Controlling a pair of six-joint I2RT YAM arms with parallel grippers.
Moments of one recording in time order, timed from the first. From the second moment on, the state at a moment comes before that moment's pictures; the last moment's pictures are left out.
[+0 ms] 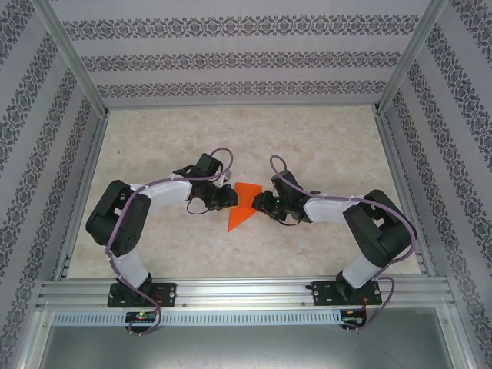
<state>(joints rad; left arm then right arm) -0.53 1.77 1.00 -0.34 0.54 -0.66 0.60 1.63 0.69 0.04 -0.30 0.95</state>
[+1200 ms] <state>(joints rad) -0.53 1.84 1.01 -0.35 0.52 -0.63 0.61 1.67 0.69 0.14 -0.33 1.00</state>
